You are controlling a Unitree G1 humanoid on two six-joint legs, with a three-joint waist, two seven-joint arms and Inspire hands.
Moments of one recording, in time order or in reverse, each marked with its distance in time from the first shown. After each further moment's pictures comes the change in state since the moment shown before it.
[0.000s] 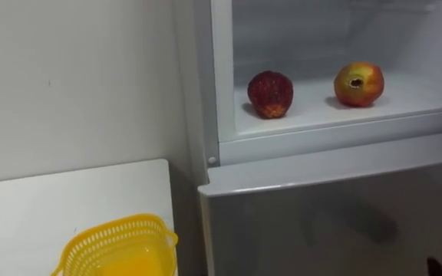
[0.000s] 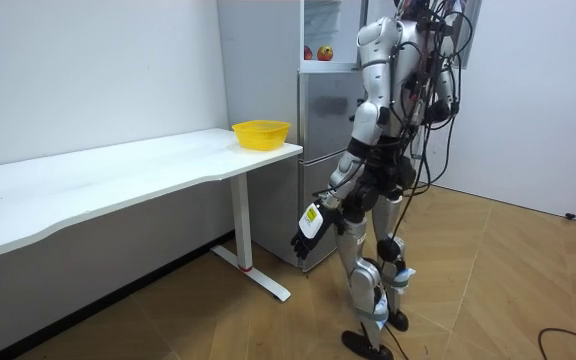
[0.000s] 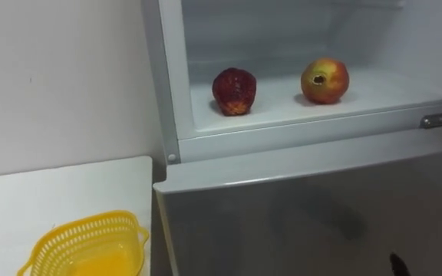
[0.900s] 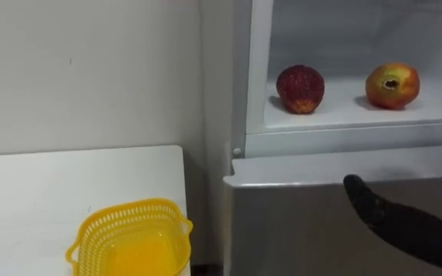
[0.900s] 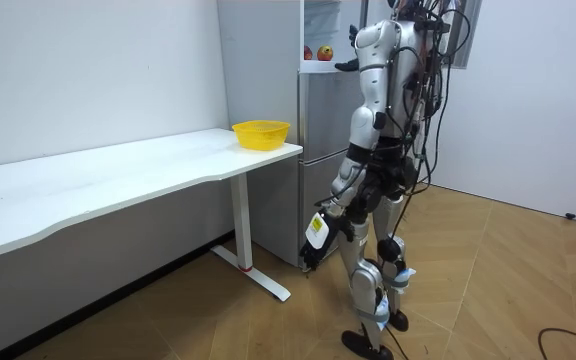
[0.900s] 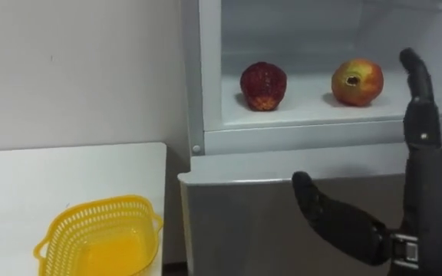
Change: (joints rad) left arm -0.076 0.058 -0.044 0.113 0.002 -0.018 -0.048; right arm -0.362 -0.112 0.020 -0.265 -0.308 -0.071 -0.246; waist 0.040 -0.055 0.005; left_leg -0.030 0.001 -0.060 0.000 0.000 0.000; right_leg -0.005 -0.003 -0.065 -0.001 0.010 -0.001
